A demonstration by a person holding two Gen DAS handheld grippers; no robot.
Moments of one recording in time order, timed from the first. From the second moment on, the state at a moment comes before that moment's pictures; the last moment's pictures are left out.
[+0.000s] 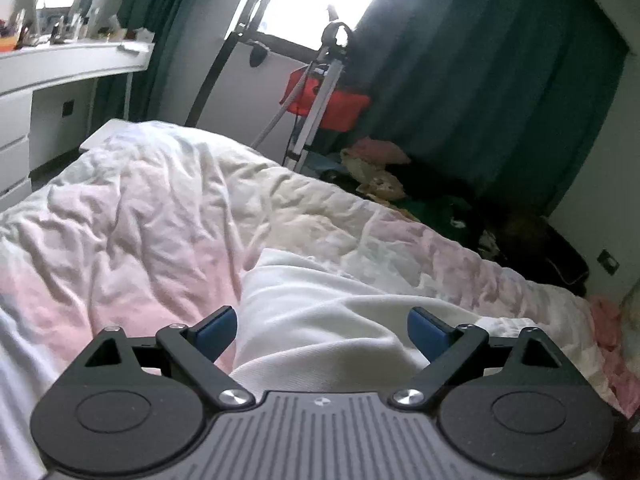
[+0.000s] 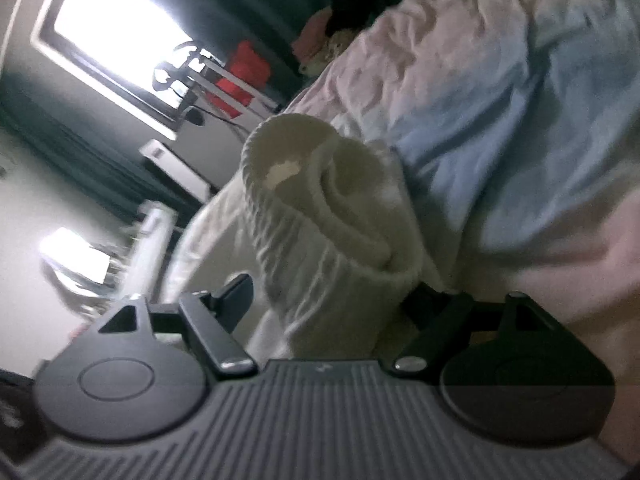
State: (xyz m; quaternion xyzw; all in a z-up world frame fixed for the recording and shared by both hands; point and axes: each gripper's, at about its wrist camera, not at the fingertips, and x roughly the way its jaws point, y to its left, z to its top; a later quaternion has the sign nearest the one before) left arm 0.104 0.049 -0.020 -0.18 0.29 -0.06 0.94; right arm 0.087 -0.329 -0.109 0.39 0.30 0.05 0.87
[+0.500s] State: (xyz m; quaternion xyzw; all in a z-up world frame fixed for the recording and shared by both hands) left arm 0.112 0.040 -0.042 -0.15 0.31 -0.06 0.94; right arm 0.078 -0.336 -0.084 0.31 0.23 -0.01 0.92
